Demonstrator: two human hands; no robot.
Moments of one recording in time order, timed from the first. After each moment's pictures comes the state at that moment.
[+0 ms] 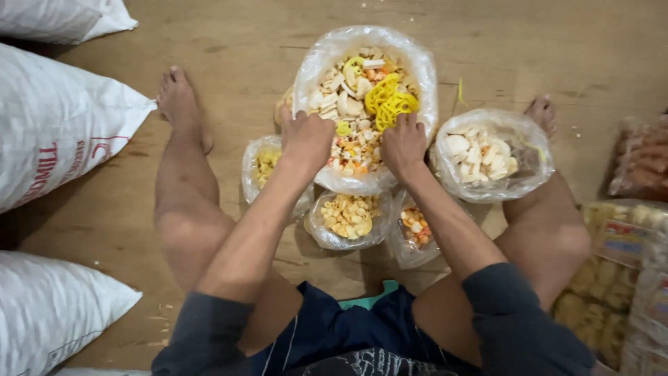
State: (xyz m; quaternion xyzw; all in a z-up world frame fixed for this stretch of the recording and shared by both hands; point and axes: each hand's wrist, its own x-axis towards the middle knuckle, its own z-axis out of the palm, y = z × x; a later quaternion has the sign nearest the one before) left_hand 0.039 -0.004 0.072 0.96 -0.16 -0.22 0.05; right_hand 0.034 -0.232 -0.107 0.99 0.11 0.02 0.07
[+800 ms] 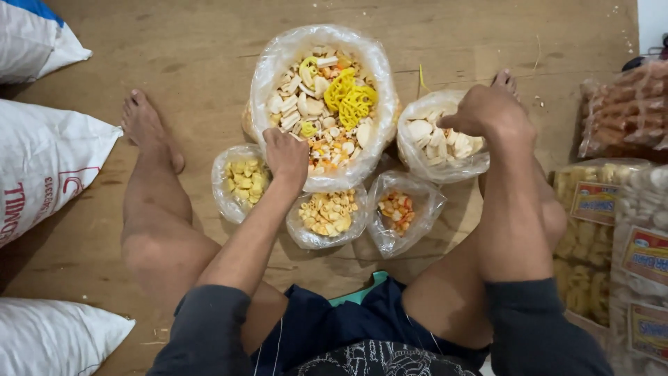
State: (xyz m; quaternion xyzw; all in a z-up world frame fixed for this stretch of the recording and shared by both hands) left_hand 0.027 -0.038 -0.049 0.95 -0.15 -0.22 -0.16; right_hand 0.033 -0.364 0.109 0.92 -0.24 -0.30 -0.03
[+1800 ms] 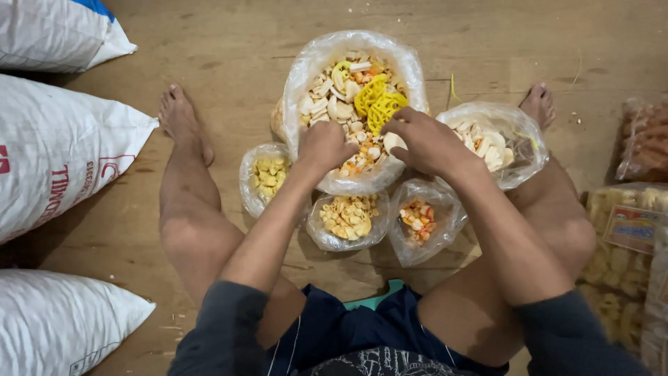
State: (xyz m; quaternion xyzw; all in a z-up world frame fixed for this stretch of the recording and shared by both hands) left_hand 0.053 -0.043 0.005 0.94 -0.13 -0.25 0.19; right_hand 0.024 -0.252 0.101 0.95 0.15 -0.25 -0.13
